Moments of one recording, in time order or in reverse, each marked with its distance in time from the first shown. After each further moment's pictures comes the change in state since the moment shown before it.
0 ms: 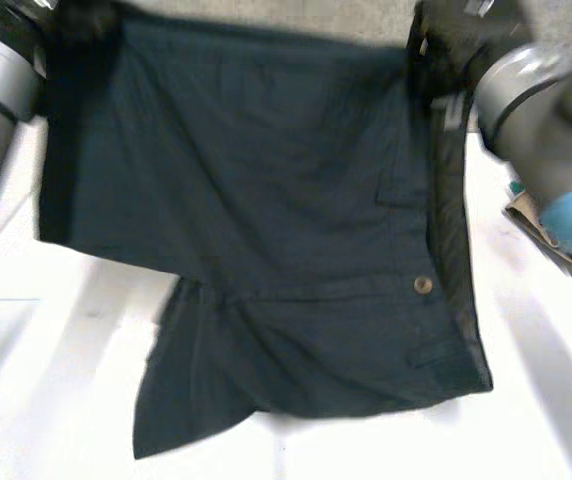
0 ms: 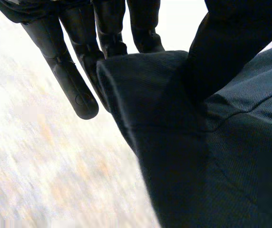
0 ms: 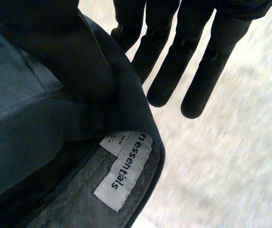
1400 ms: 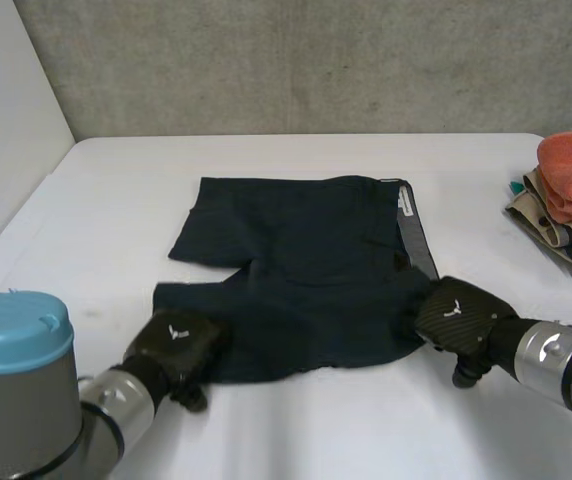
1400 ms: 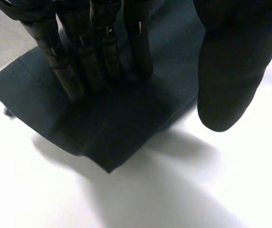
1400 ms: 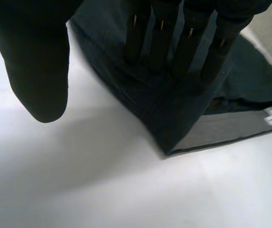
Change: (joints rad) left arm -0.237 -0.019 -0.726 -0.168 -0.070 0.167; right arm -0.340 -0.170 0.978 -0.024 -0.605 -0.810; left_hand -0.615 -0.640 -0.631 -0.650 -0.598; right_hand -0.611 -0.674 -0.681 -0.697 -0.699
